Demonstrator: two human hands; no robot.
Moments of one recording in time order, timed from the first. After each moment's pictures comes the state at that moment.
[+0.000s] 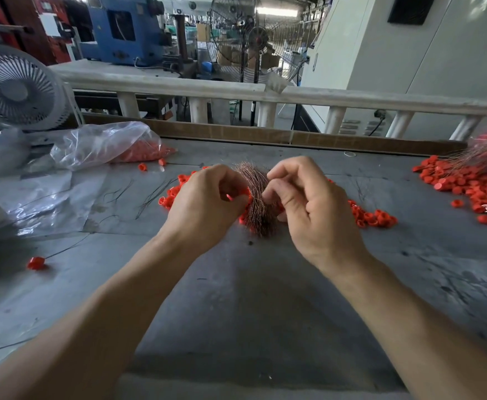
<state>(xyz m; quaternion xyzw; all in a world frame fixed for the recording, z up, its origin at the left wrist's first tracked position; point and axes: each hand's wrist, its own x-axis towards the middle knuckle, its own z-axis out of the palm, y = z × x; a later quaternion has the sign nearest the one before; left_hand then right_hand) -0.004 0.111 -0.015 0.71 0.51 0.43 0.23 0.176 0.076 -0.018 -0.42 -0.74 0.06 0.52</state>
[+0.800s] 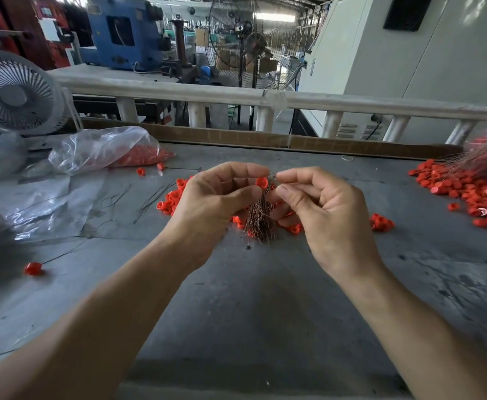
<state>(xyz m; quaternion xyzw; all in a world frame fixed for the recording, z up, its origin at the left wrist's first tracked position) 0.005 0.101 -0.008 0.58 0.30 0.52 0.55 0.177 0.061 -0.008 -0.44 -0.63 0.25 0.60</state>
